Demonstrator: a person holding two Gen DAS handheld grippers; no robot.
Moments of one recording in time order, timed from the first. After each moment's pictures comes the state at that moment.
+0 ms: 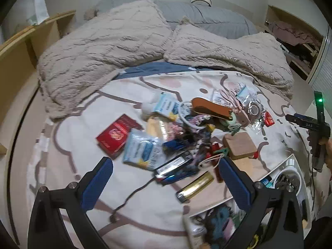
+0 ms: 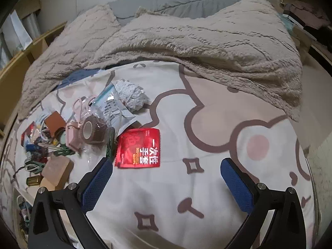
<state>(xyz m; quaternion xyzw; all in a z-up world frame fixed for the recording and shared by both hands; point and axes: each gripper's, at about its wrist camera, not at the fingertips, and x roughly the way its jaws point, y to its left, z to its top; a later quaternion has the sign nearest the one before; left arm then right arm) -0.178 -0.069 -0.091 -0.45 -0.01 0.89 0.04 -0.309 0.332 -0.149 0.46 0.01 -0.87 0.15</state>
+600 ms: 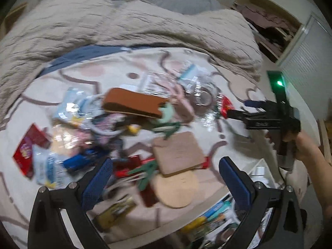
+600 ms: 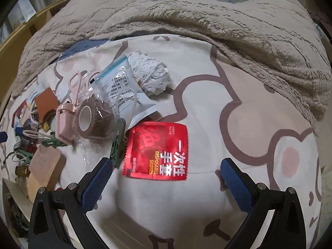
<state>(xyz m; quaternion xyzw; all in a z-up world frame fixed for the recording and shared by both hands) -0.238 0.045 -0.128 -0.51 -0.03 0.84 0.18 -0.334 0.282 -0.180 0.51 0.07 -0.84 0.17</state>
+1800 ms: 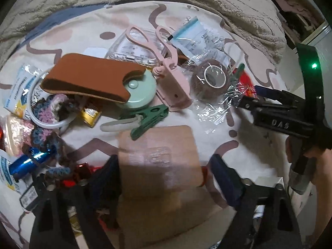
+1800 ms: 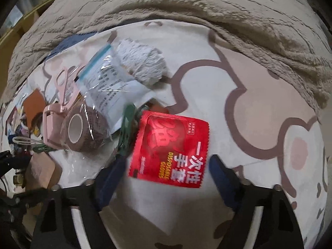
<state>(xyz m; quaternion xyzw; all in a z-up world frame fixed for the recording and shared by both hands) -0.282 0.094 -0.192 -0.60 -0.03 0.79 0.14 -0.339 0.283 -0.191 0.55 0.05 -0.82 0.14</state>
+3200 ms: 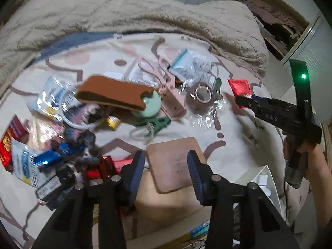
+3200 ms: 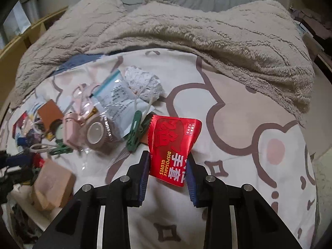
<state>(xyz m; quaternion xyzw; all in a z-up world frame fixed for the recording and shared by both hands) -0.246 0.070 -0.149 -0.52 -0.03 0.84 0.16 -0.309 0.294 -0.156 0.48 0.04 -0.86 0.14</state>
